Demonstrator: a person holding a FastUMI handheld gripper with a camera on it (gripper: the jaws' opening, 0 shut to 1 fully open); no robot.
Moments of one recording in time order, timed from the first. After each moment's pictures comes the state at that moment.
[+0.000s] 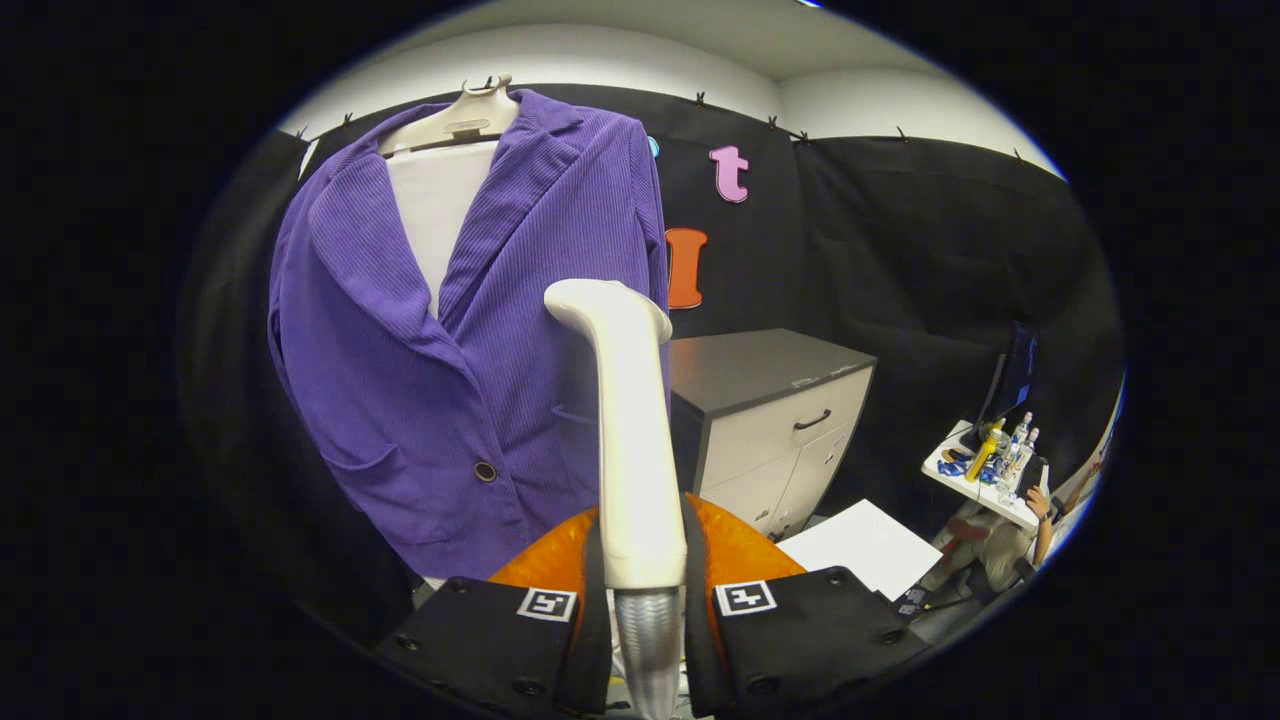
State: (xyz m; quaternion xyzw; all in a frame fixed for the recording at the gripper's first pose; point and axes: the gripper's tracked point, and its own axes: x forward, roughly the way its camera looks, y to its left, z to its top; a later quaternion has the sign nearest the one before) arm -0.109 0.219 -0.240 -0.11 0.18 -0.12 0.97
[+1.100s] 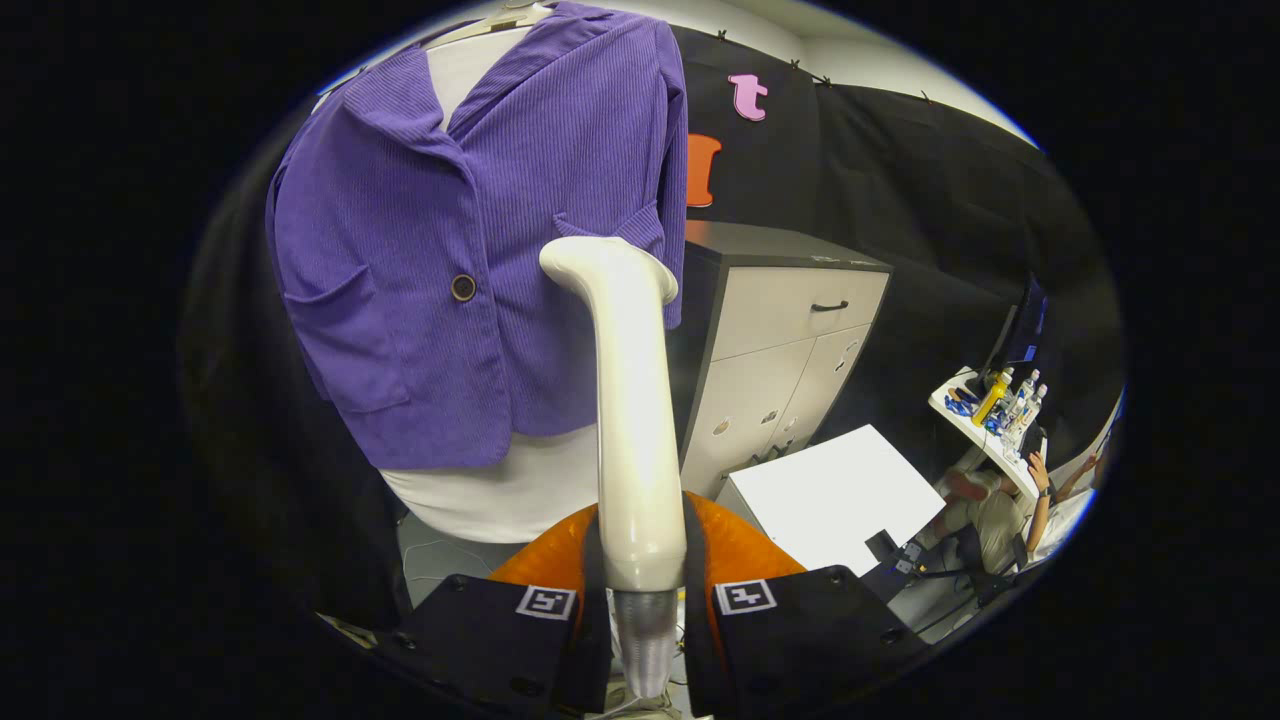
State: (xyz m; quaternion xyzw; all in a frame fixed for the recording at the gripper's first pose) arm -0.151 0.192 -0.383 -0.12 0.30 -0.13 0.94
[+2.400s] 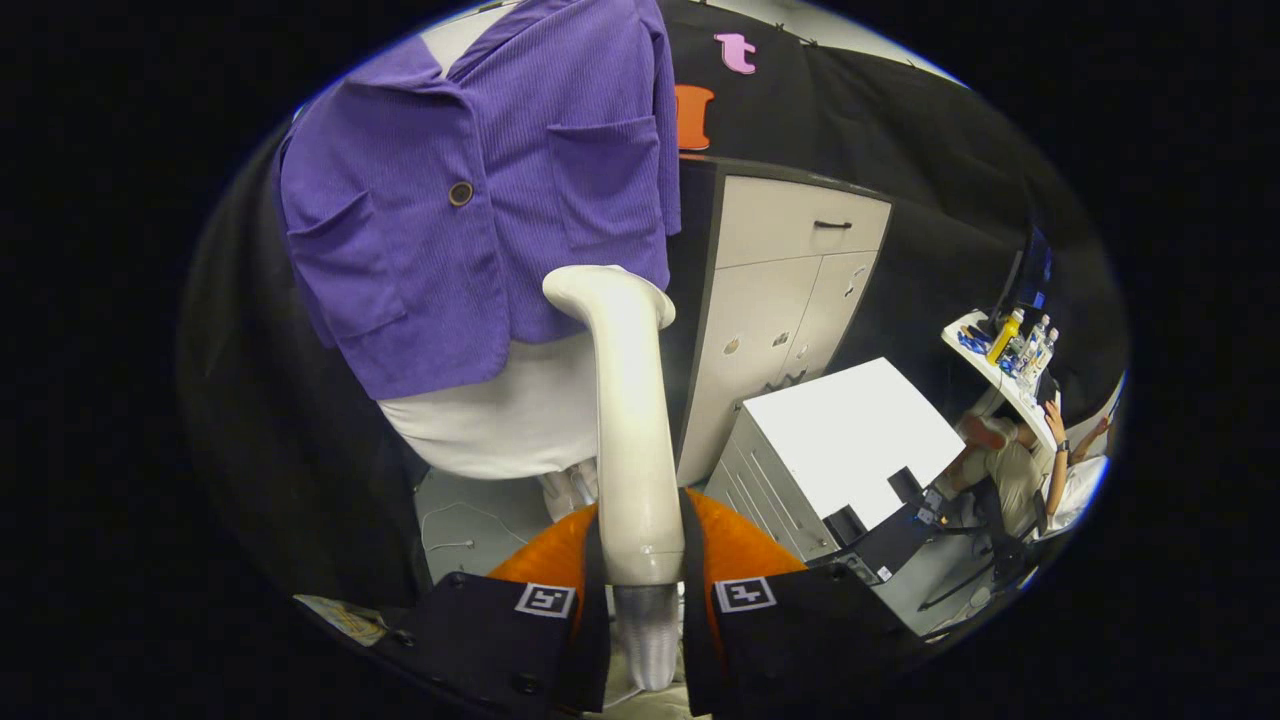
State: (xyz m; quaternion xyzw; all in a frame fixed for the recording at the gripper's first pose) arm -0.202 0.182 -0.426 -0.07 0.35 -0.13 0.93
